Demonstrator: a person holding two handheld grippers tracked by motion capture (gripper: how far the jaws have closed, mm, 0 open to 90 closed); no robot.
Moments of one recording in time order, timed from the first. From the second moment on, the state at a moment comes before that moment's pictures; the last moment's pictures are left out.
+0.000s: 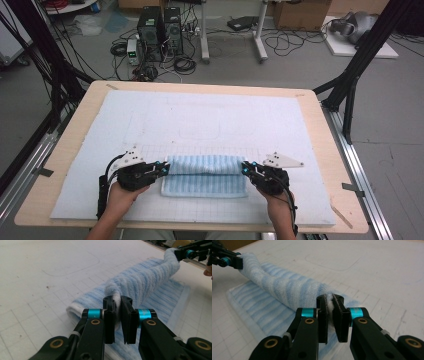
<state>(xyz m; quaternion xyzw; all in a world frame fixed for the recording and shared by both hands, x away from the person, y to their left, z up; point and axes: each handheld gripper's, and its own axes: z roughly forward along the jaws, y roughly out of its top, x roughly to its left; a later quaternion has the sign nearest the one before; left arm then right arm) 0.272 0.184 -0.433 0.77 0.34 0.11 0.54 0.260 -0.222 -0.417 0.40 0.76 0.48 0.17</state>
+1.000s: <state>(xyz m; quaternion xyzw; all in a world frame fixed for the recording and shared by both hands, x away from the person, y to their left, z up) 0.264 0.189 -0.433 0.74 0.38 0.08 0.55 0.238 -0.215 -0.418 0.41 0.77 0.45 0.20</state>
